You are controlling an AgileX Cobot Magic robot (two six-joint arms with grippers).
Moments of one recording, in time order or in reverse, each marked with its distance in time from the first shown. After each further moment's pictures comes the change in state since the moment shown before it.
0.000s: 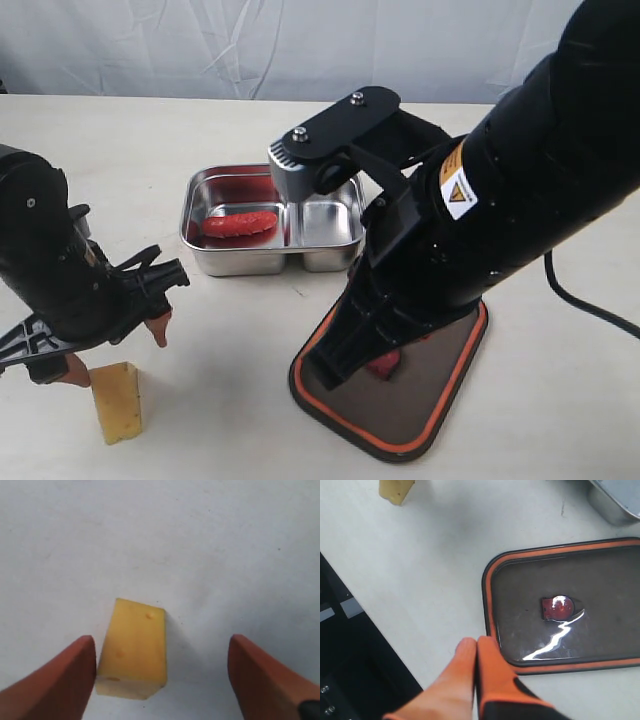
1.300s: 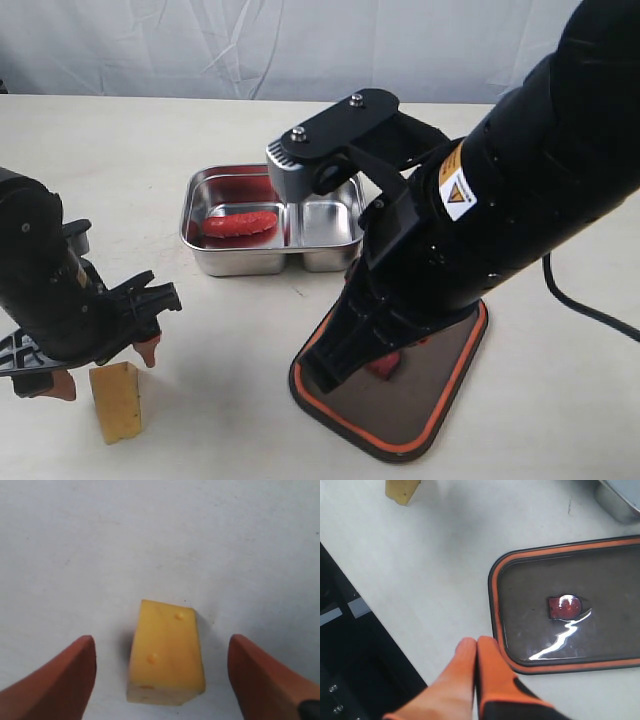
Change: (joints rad) left arm 0.000 0.000 0.057 0.035 -0.029 0.066; right arm 0.000 0.000 0.000 0.023 0.000 0.000
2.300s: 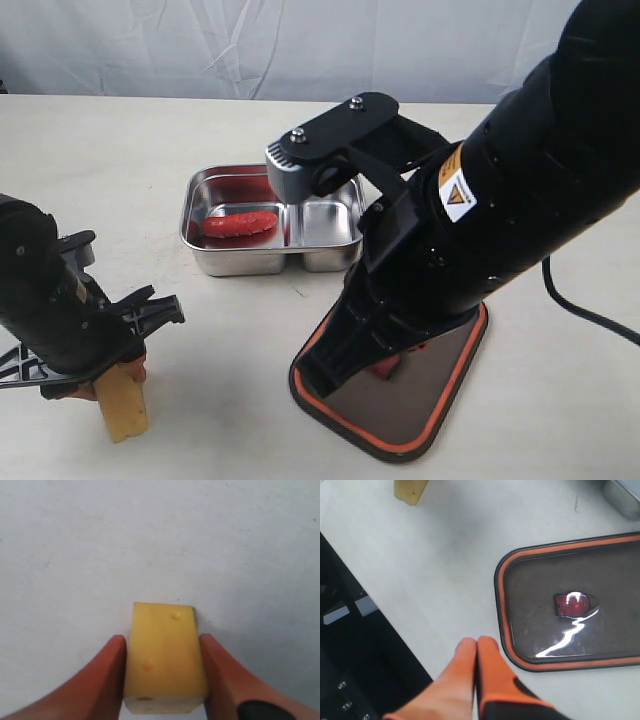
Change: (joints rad) left arm -0.010 -0.002 0.061 -0.043 -0.105 0.068; right arm 0.000 0.000 0.000 0.022 0.008 0.000
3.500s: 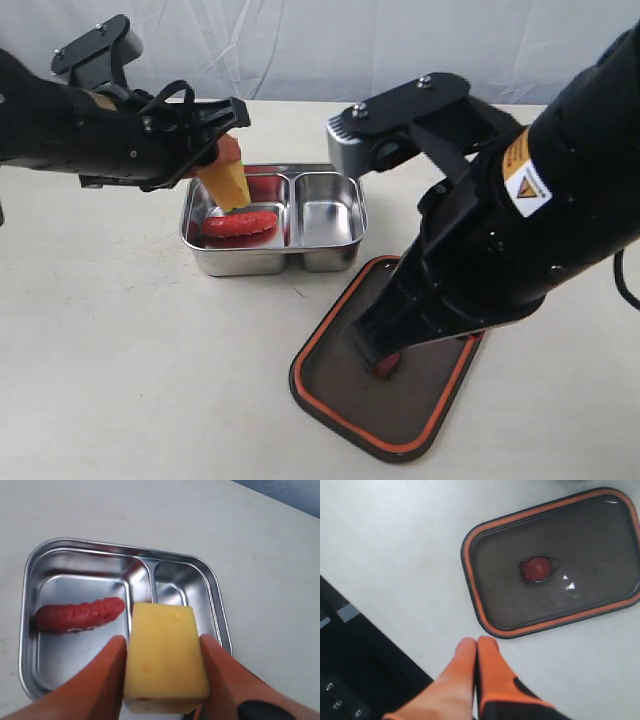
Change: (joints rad) left arm 0.000 -0.078 -0.277 -0.392 -0.387 0.642; right arm 0.000 -0.079 0.000 -0.130 0.102 0.217
